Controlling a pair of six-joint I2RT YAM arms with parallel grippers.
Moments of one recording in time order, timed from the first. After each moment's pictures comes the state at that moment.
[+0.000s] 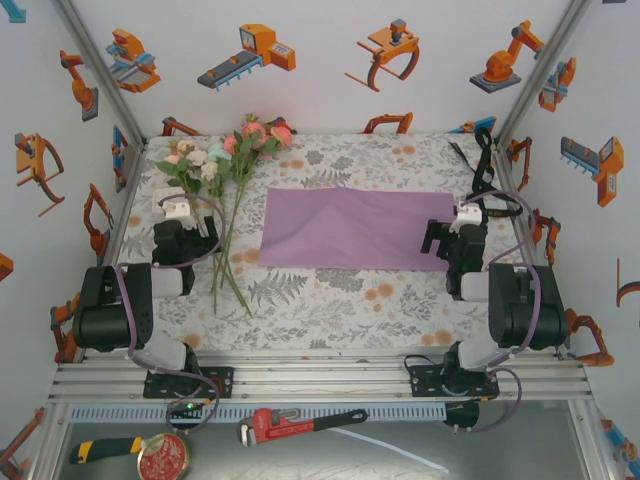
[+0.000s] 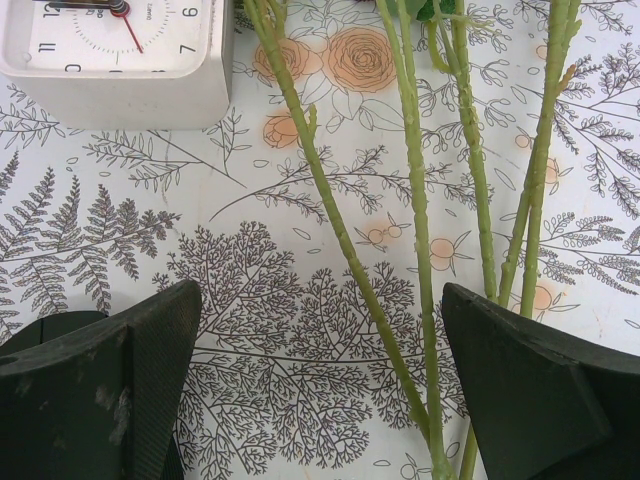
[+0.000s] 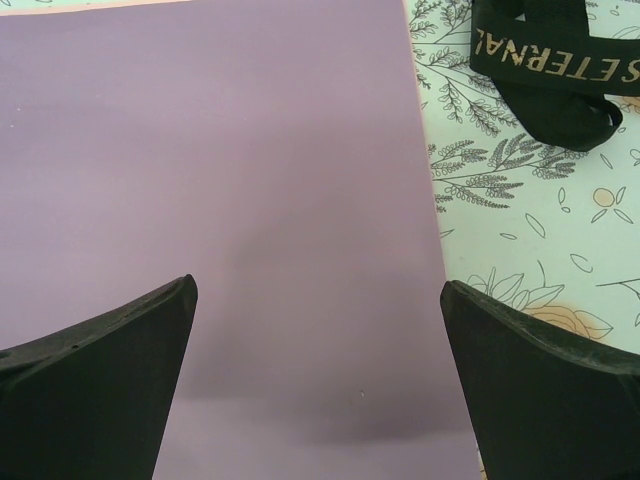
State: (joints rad) left arm 0.00 1.54 0.41 0.71 -0.02 -0.05; right arm -0.06 1.54 0.36 0.77 0.00 0.04
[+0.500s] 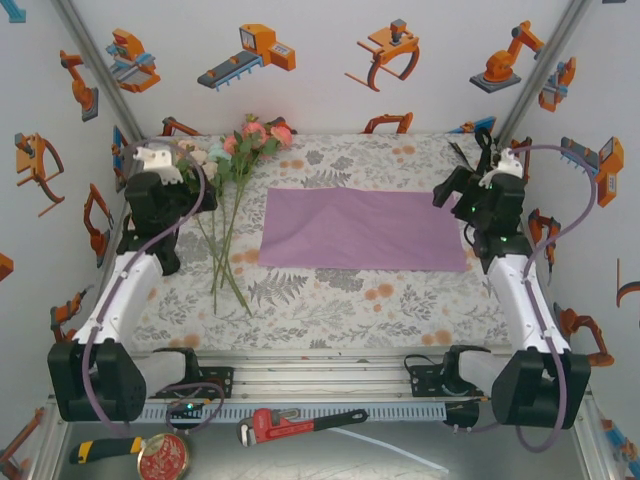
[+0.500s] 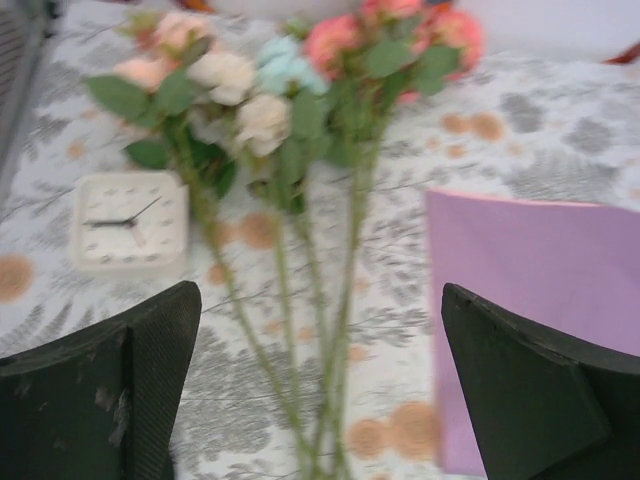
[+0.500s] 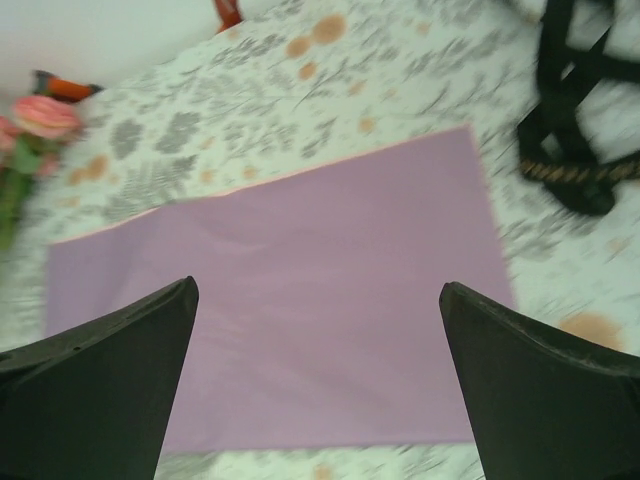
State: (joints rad) left arm -0.08 1.17 0.90 -0.03 0.06 -0.15; right arm -0.06 1.12 0.89 -0.17 -0.13 0.40
